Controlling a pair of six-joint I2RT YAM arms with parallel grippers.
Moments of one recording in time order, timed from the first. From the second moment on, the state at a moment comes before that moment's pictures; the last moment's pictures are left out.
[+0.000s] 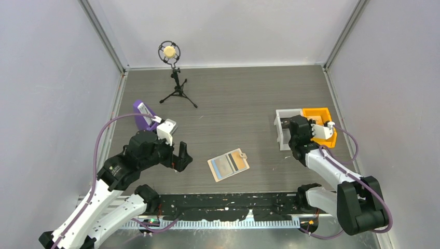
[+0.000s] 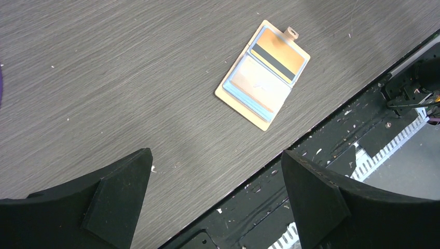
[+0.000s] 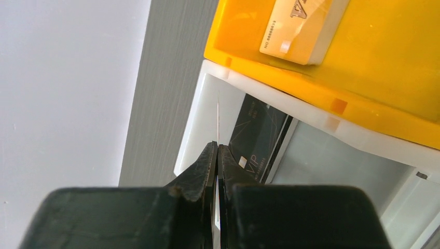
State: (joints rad) left arm -0.64 0.61 0.84 -0.85 0.10 -0.23; right arm 0.22 1.08 0.43 0.13 0.68 1.35
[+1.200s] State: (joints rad) left arm -0.64 0.56 0.83 -0.85 0.10 -0.23; right arm 0.21 1.35 0.46 0.20 0.63 1.49
